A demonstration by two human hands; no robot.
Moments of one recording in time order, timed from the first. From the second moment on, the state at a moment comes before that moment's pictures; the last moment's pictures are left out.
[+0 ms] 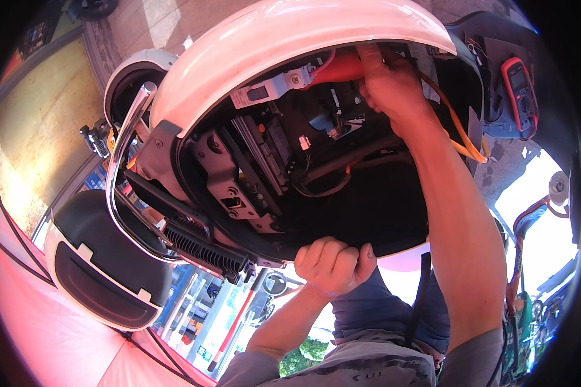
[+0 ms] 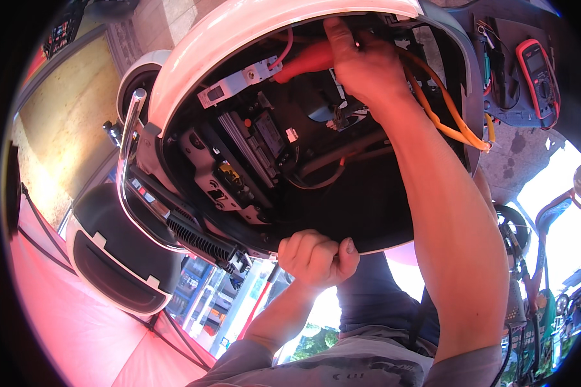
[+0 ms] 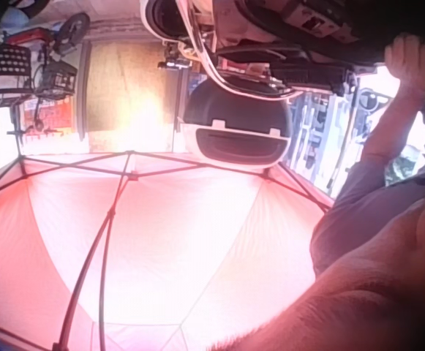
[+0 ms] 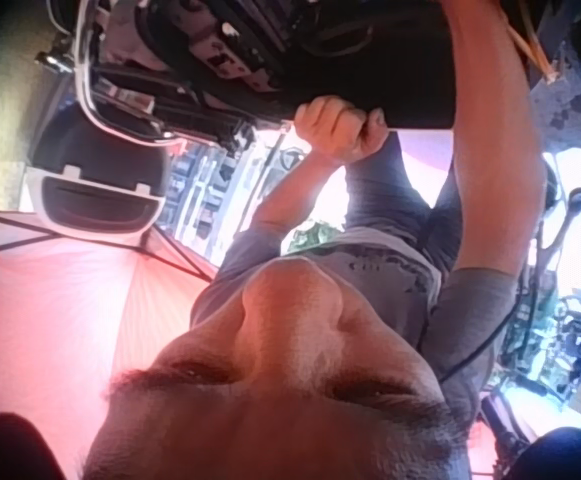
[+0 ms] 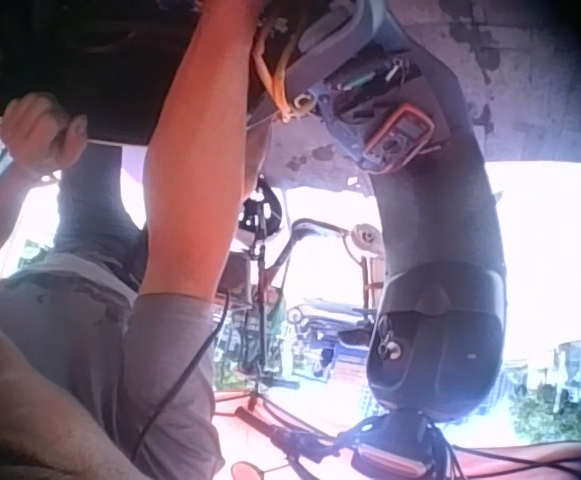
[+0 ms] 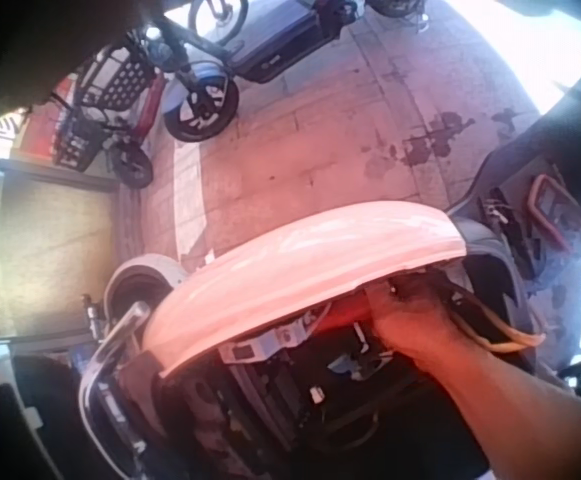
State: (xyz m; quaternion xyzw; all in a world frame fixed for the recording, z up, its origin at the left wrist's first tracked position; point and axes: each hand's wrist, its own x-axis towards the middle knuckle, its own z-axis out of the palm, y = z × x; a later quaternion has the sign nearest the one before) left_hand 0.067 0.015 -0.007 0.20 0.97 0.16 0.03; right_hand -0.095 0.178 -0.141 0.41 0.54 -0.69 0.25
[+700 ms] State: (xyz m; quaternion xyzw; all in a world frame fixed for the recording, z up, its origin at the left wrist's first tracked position) left_hand 0.068 0.013 -0.009 0.21 0.96 0.16 0.02; right_hand -0.083 0.176 -0.166 0.37 0.52 -0.75 0.19
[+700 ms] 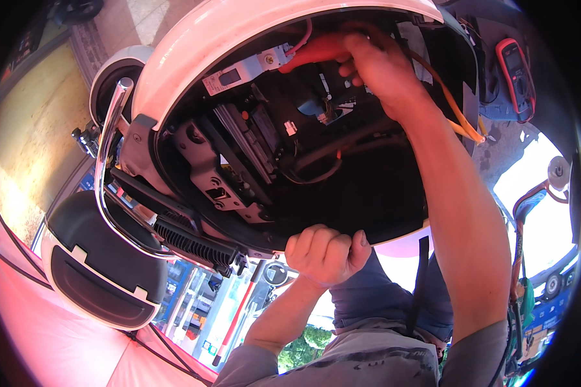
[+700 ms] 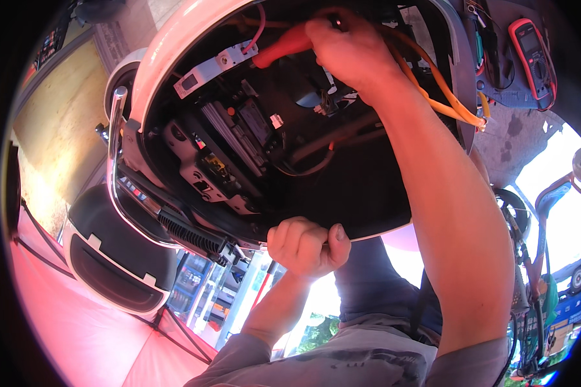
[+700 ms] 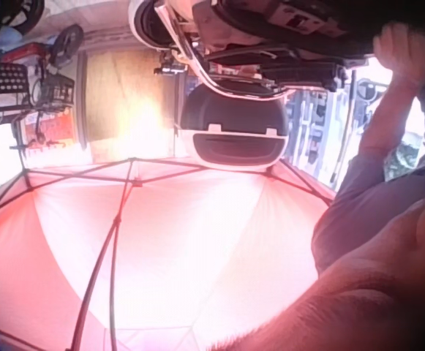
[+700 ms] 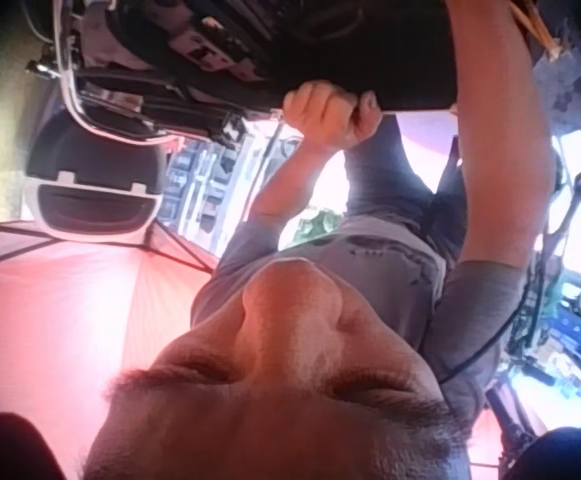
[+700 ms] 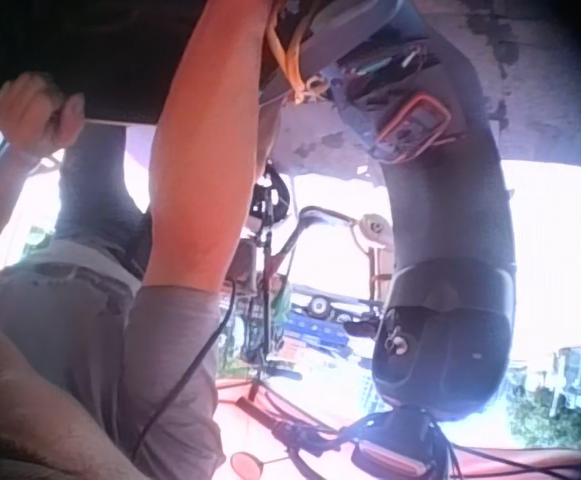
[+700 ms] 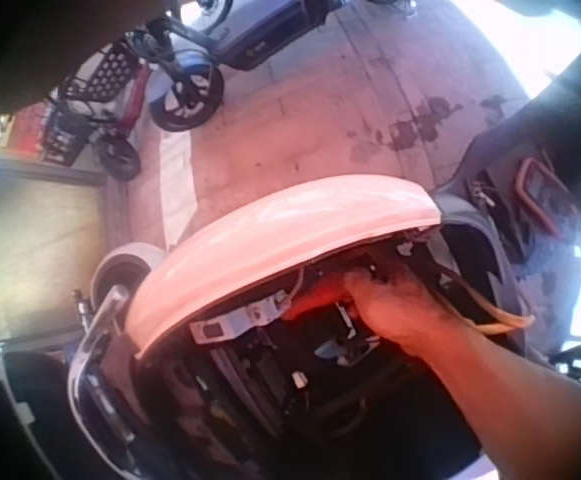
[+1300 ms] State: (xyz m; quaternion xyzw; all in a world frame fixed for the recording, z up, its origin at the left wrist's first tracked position) left_hand 0.068 0.014 -0.010 0.21 0.96 0.17 0.01; right_hand -0.088 0.181 -0.153 0.37 0.59 -0.67 0.24
